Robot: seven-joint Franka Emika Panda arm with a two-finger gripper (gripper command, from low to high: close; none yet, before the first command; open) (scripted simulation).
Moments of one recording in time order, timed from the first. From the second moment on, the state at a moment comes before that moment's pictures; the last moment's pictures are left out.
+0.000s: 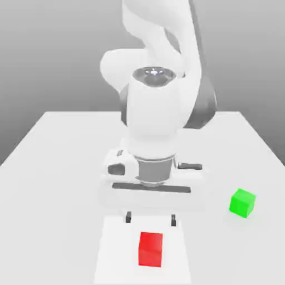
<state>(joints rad) -0.02 0.17 0.05 -2.61 -0.03 2.78 0.95</state>
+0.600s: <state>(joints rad) 0.01 0.11 0.08 -2.63 -0.02 2.74 0.93</state>
